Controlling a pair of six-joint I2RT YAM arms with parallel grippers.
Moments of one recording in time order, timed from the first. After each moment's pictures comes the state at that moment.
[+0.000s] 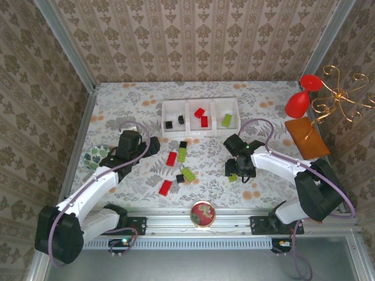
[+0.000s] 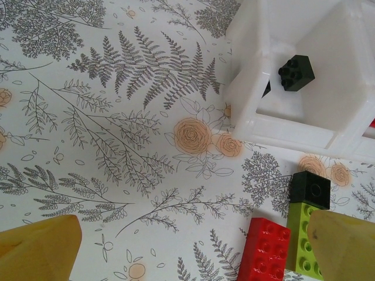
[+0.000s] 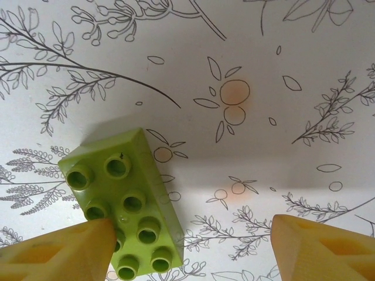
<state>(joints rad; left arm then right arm) -0.42 1.04 0.60 -0.27 -0.12 -0.54 0.55 1.45 0.80 -0.79 0.09 0.63</state>
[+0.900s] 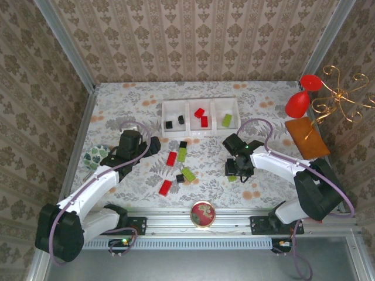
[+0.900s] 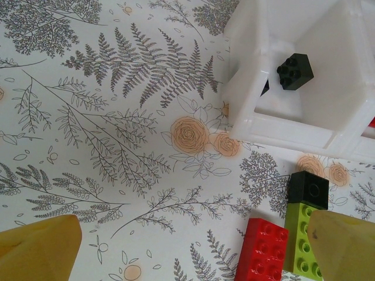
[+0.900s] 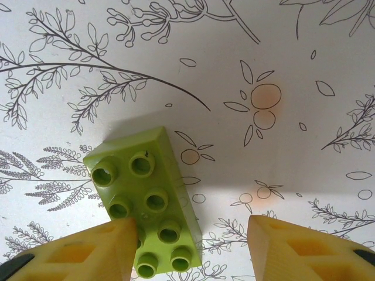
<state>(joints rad) -0.42 1.05 0.60 -0.26 -0.12 -0.55 0.56 1.45 0.81 -0.77 0.06 0.63</state>
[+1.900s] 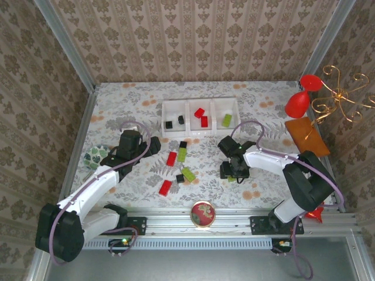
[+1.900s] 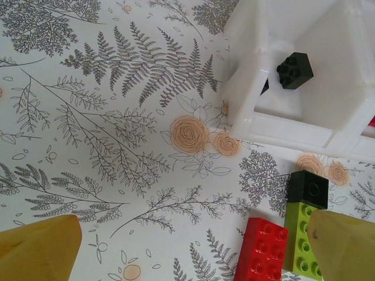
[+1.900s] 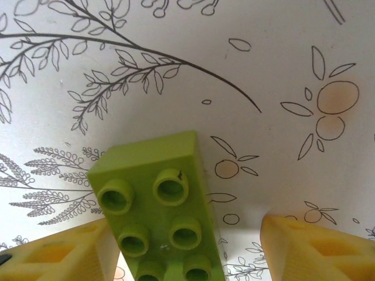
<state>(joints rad) -0.42 1.05 0.60 -0.26 -0.11 -0.55 0.59 1.56 0.82 -0.72 0.02 0.61</state>
